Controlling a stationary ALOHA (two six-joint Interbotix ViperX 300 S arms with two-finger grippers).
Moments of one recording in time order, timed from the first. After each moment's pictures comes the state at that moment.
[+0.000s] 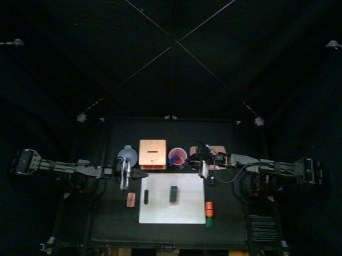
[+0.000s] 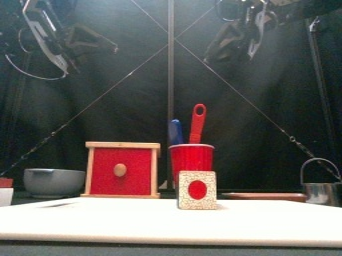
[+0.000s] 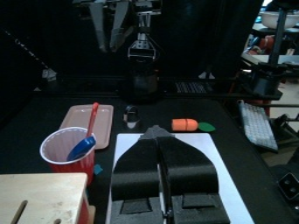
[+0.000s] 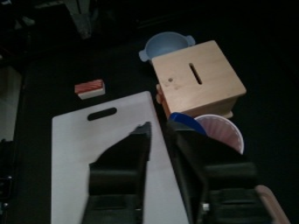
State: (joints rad) left arm -0.02 -0.60 1.12 -0.02 -0.48 0.00; right arm -0.21 -0.48 0.58 0.10 0.37 0.02
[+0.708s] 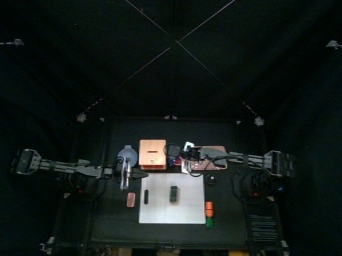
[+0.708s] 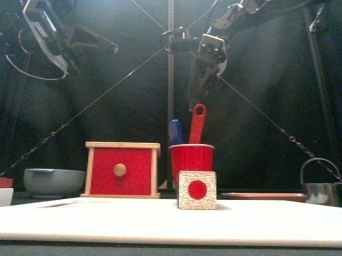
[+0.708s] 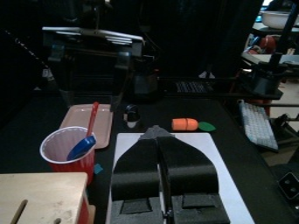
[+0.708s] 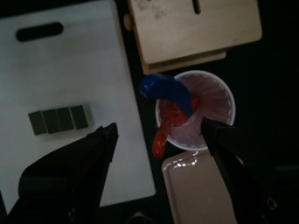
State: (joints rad) left arm -0.01 -0.60 1.12 -0.02 -0.48 0.00; right arm -0.22 -0.05 0.21 -0.03 0.89 -0.04
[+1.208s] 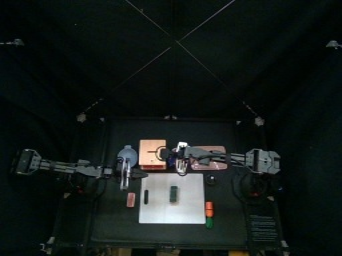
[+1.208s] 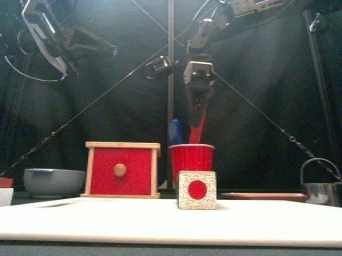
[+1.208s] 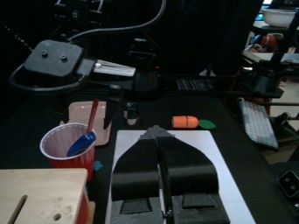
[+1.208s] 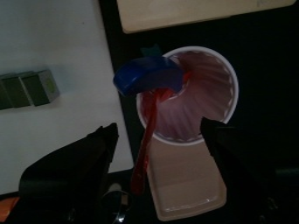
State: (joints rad) left arm -0.01 -0.60 1.12 -0.03 -0.48 0.00; right arm -0.22 0.15 0.04 -0.12 1.15 -0.07
